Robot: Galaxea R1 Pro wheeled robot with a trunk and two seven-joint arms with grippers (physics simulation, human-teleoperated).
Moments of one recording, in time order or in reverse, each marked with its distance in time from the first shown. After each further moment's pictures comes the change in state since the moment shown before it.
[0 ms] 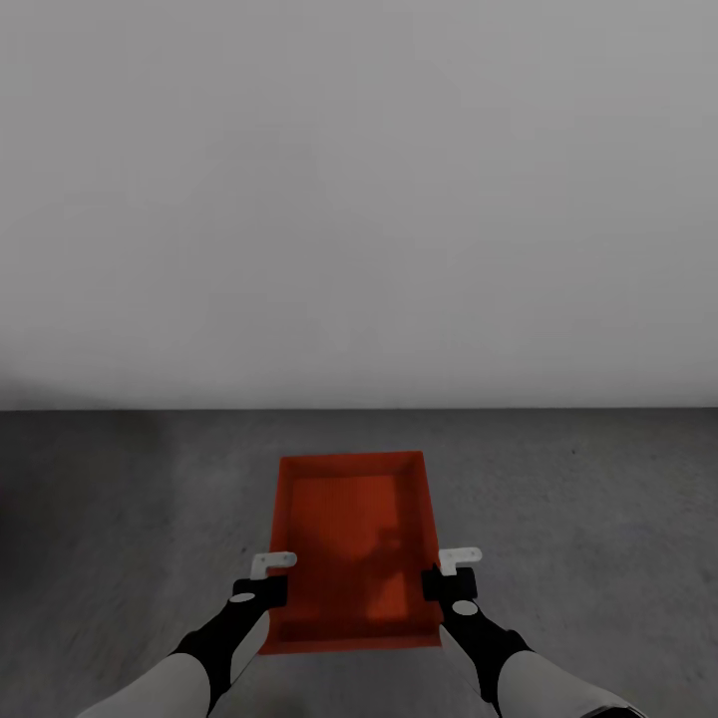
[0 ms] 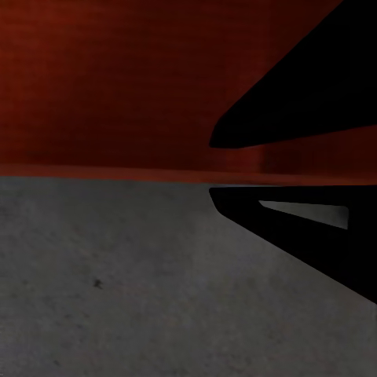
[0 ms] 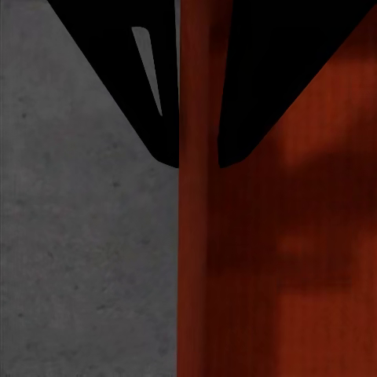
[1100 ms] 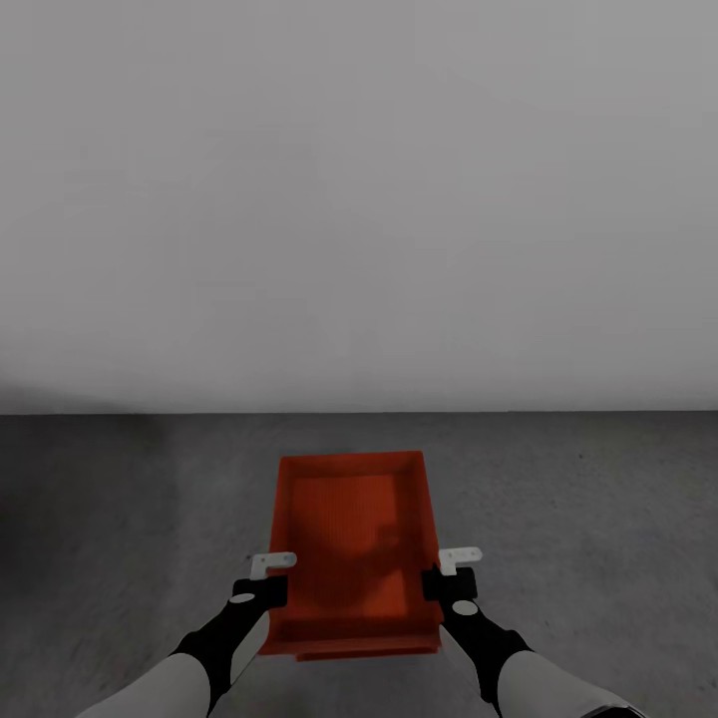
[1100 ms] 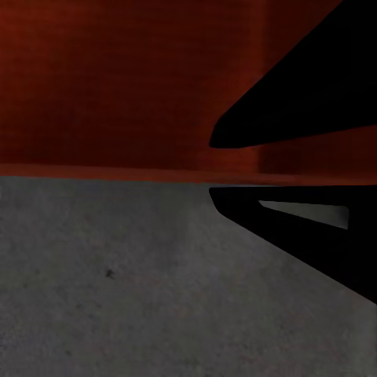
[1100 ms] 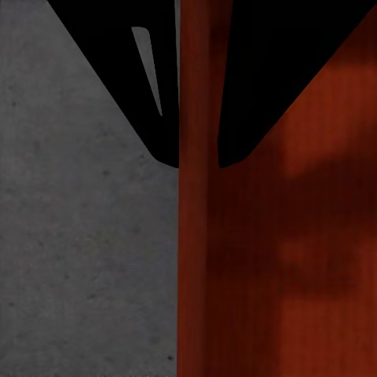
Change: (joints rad) left arm 0.000 0.000 0.002 0.003 0.000 -0.004 -0.001; right arm 0.000 0.000 0.000 0.000 0.003 -0.001 0.000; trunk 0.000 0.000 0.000
